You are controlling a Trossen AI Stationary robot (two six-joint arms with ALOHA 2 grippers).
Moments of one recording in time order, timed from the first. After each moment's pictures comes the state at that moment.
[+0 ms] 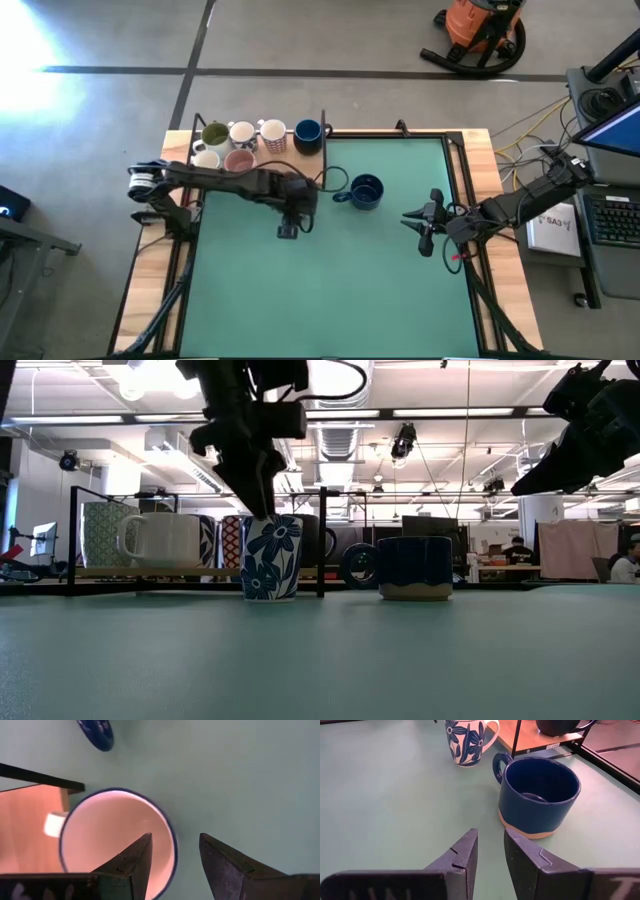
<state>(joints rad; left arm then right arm) 0.05 1.67 1.29 -0.80 -0.10 0.20 0.46 0.60 0.32 -0.35 0.65 0.44</state>
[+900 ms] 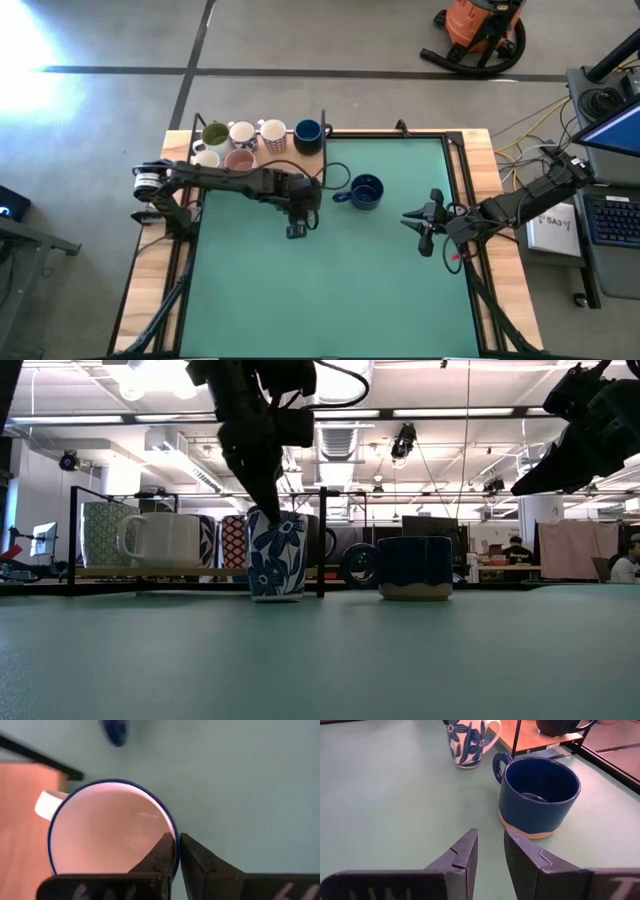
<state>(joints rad) 0.07 1.71 1.32 -0.78 -0.07 -0.01 0.46 0.60 0.32 -0.35 0.65 0.44</state>
